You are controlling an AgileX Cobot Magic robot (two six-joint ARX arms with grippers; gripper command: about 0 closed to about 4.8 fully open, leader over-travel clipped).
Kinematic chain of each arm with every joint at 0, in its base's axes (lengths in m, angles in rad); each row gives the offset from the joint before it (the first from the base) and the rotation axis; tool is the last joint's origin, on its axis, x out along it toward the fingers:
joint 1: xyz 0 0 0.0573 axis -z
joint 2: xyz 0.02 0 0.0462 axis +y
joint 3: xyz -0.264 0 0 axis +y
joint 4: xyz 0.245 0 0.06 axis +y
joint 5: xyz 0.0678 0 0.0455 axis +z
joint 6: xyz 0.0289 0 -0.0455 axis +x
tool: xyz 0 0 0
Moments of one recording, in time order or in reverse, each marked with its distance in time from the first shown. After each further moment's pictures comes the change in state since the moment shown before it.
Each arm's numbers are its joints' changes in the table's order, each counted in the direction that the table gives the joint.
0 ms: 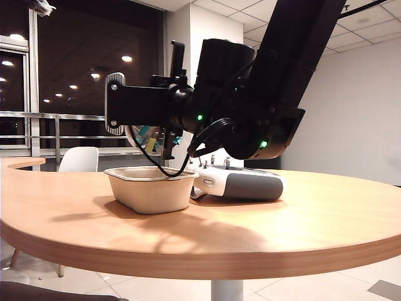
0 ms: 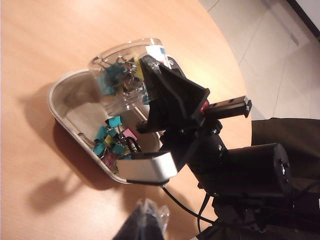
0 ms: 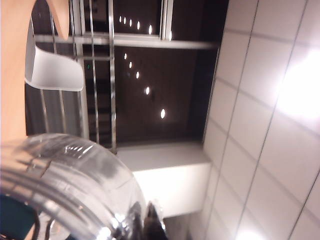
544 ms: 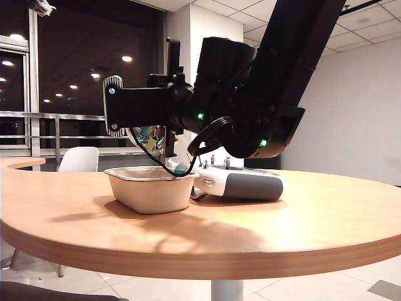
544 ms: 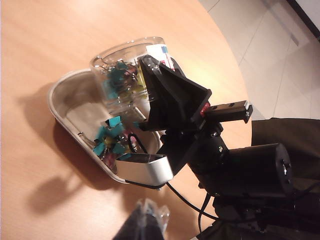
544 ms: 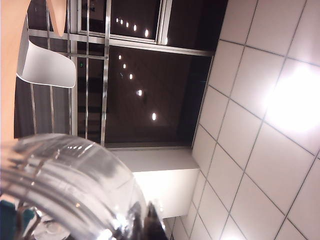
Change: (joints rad) left arm 0.000 0.000 0.000 0.000 0.000 0.000; right arm -0.001 -0.004 0.000 -0.005 0.013 -0.070
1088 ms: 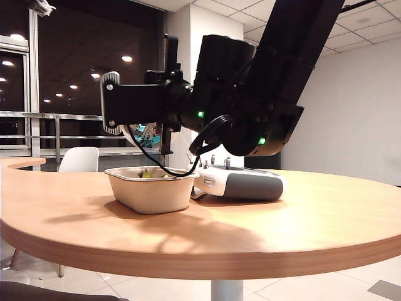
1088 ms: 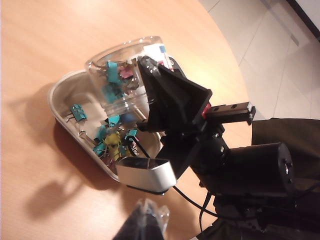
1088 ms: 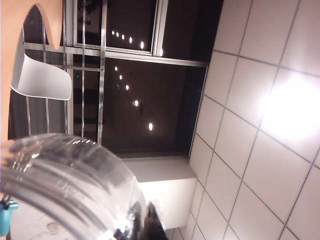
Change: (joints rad) left arm 0.000 0.000 0.000 0.000 0.000 0.000; right arm 0.000 -0.002 -0.008 -0.002 0.045 0.012
